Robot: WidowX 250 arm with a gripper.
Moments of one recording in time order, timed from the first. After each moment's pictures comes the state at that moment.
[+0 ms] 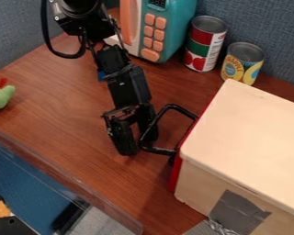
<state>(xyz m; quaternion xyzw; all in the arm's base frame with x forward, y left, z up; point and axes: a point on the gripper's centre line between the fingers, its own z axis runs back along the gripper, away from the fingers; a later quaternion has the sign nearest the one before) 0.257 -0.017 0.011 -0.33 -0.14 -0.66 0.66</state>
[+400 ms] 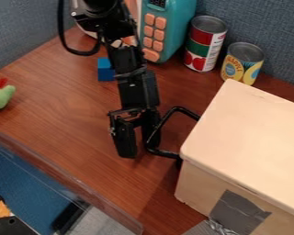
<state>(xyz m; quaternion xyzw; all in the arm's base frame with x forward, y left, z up) 0.252 -0.023 0.011 -0.32 -0.05 -0.69 0.65</state>
